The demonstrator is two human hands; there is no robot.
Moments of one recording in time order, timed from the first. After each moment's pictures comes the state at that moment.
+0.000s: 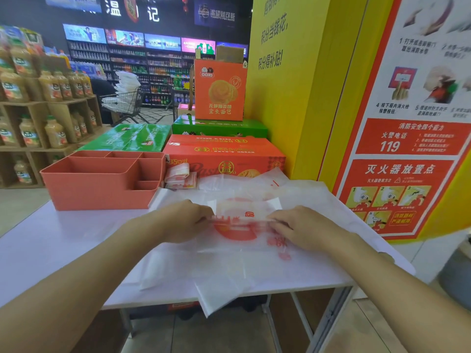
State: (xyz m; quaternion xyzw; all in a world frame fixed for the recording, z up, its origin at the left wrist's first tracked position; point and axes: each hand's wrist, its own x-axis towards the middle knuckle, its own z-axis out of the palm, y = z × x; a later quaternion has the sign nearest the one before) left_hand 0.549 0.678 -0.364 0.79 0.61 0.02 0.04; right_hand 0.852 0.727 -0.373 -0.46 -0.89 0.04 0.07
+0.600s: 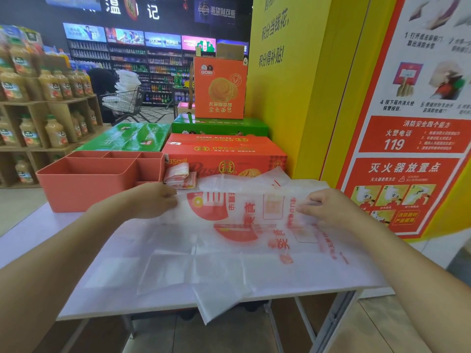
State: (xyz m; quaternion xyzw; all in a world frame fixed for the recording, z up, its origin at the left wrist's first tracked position) left_hand 0.491 0.698 -0.339 0.69 0.72 0.08 0.10; right_hand 0.898 0.768 -0.356 -0.57 -0.77 0.18 0.23
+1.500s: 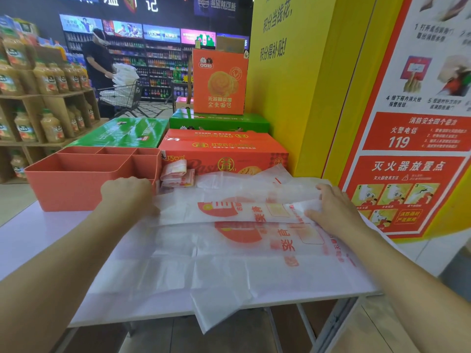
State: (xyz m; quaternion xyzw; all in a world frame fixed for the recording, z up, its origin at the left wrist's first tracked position) left_hand 0.492 0.703 -0.341 0.52 0.84 -0.06 -0.10; right_hand 0.897 0.789 -0.386 -0.67 -0.73 0.02 0.17
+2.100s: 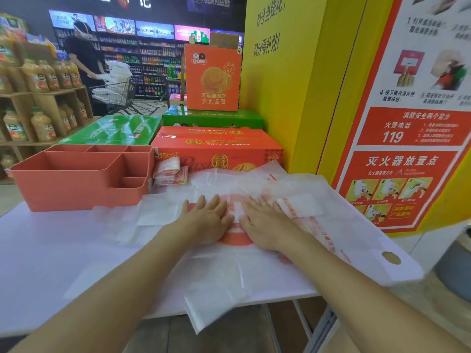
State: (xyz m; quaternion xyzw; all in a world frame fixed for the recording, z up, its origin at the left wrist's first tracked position) left_hand 0.605 0.735 -0.404 0.74 0.67 -0.05 0.06; right_hand 0.782 0.758 -0.409 -0.52 -0.85 0.04 0.01
